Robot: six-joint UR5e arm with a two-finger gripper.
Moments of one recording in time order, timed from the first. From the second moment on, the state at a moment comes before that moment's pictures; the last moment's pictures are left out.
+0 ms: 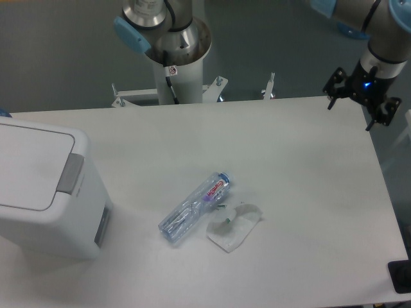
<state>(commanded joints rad) 2.93 -1.90 -1.41 -1.38 1.56 1.59</state>
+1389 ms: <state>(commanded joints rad) 2.75 -1.91 -1.42 -1.38 1.39 1.05</state>
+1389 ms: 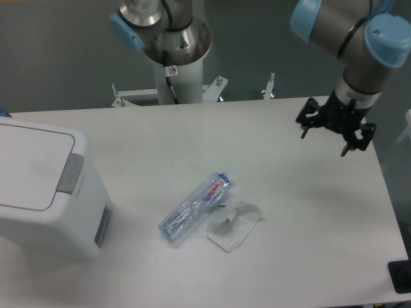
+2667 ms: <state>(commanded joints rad) 2.42 -1.82 -1.37 -1.39 1.13 0.48</state>
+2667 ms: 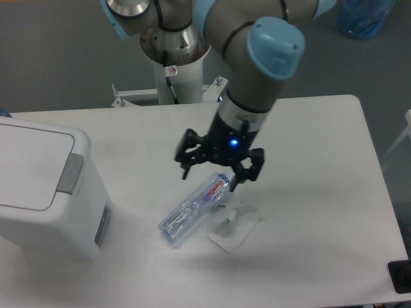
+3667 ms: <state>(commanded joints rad) 2.25 -1.81 -1.36 -1.38 1.09 0.31</state>
